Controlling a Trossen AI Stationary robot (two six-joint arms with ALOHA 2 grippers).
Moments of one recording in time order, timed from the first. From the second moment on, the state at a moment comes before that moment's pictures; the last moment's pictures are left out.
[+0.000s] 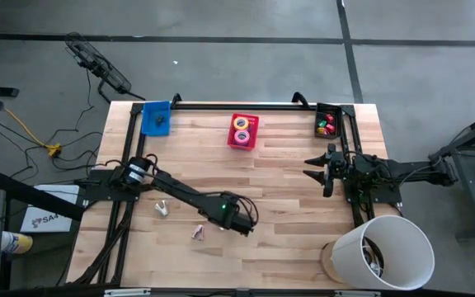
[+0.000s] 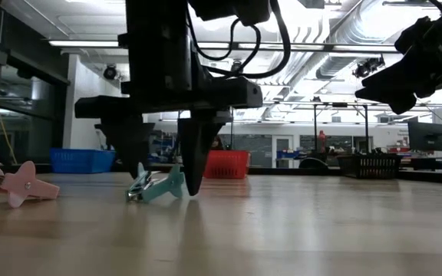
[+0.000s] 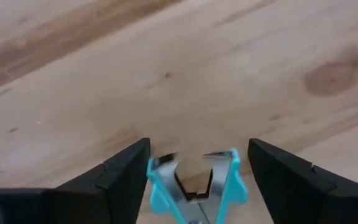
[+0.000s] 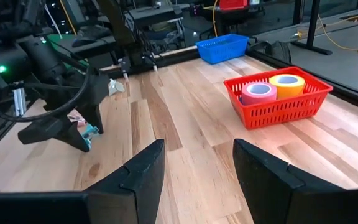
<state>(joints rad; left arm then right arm) -0.36 2.13 1.61 -0.94 -0.18 -1.52 0.05 0.11 0.08 -0.14 0.23 0.23</state>
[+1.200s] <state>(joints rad) -0.35 2.13 1.61 -1.03 -0.05 -1.43 0.05 0.11 0.08 -0.14 0.23 0.23</state>
